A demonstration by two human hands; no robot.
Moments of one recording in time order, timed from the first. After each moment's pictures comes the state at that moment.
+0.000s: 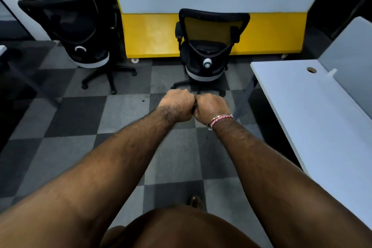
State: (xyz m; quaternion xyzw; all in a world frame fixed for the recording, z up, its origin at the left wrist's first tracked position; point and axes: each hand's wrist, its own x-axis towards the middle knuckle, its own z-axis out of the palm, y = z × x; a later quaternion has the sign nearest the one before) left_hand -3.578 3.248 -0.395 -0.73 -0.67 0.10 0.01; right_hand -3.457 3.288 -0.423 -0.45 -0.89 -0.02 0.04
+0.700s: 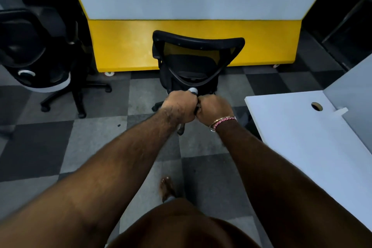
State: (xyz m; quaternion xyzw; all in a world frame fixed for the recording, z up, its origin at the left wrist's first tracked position) left_hand -3.614 3.632 -0.429 -0.74 -0.66 0.09 -0.02; right_hand -3.488 3.667 -0.458 -0.47 -0.88 0.00 0.06
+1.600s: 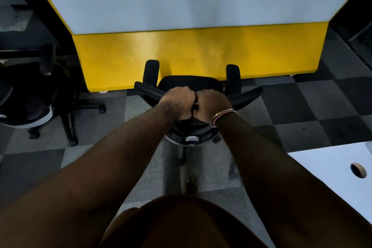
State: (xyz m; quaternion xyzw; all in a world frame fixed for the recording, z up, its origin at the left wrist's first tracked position) left_hand -3.708 4.013 -0.443 -0.76 -0.64 0.10 -0.07; right_hand -3.571 4.045 -0.466 -0.42 -0.91 0.02 0.04
